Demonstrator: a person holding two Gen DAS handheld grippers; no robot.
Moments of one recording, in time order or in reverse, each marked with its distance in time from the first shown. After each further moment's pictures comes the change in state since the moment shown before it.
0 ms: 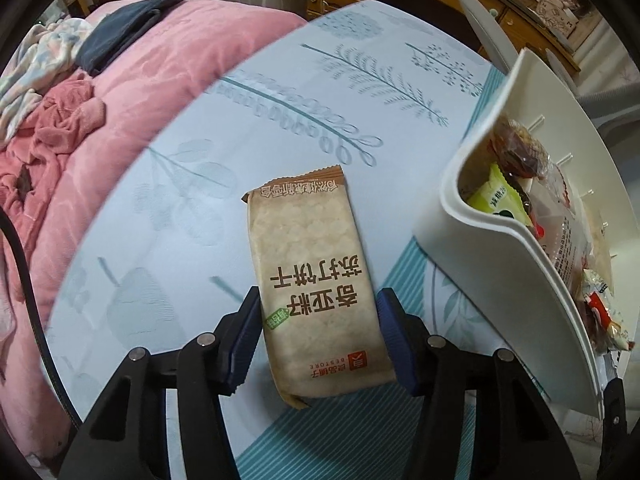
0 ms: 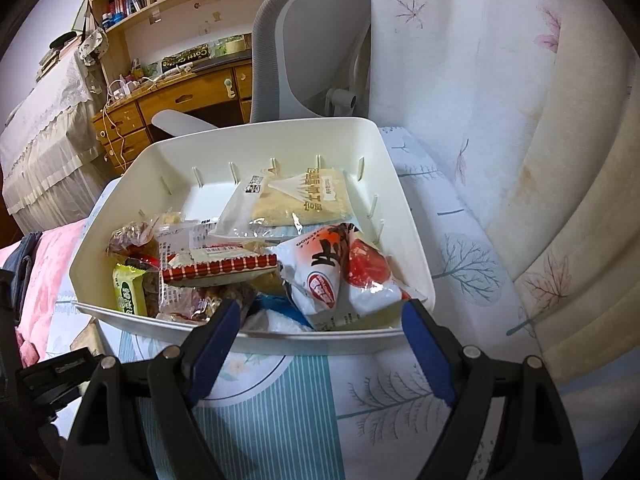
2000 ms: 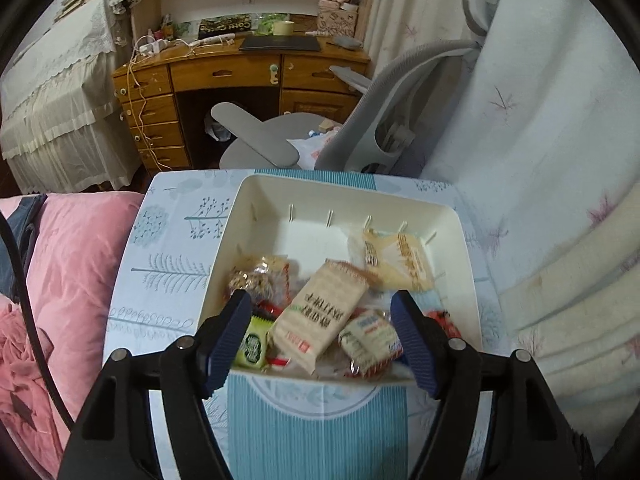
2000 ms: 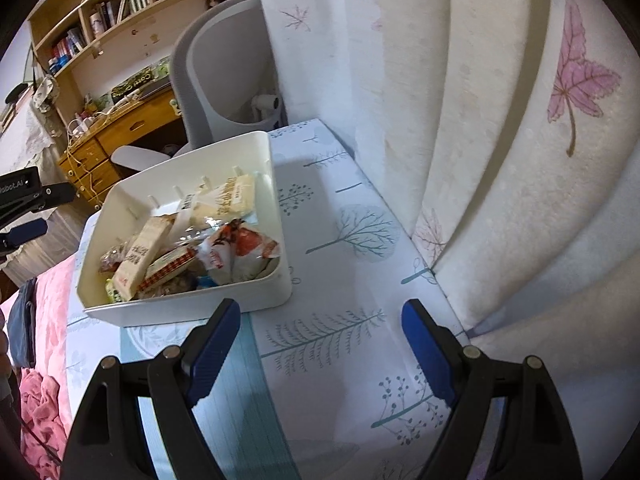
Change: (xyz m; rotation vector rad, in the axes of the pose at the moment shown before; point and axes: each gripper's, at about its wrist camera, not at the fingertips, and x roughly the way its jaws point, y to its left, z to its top) left arm -0.172 -0.155 0.022 0.605 -0.237 -0.314; right arm -0.084 -0.086 -0.012 0.188 0.055 -0.072
